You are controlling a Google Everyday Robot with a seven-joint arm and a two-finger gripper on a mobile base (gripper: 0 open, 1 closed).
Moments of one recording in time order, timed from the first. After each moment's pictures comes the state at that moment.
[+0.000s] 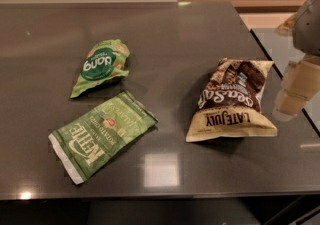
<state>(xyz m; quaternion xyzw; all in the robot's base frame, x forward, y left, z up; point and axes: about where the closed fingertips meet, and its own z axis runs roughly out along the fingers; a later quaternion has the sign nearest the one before) 0.438 -0.217 0.976 -0.60 0.78 -0.03 0.16</state>
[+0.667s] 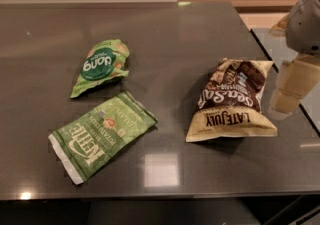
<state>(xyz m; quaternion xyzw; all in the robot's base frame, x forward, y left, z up) 0.444 -0.211 0.971 -0.61 0.78 -0.03 0.15</state>
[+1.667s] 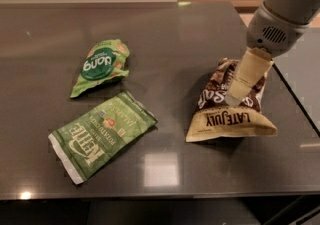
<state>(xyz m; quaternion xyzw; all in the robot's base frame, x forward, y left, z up) 0.484 -0.180 0.930 -0.50 0.86 0.05 0.09</state>
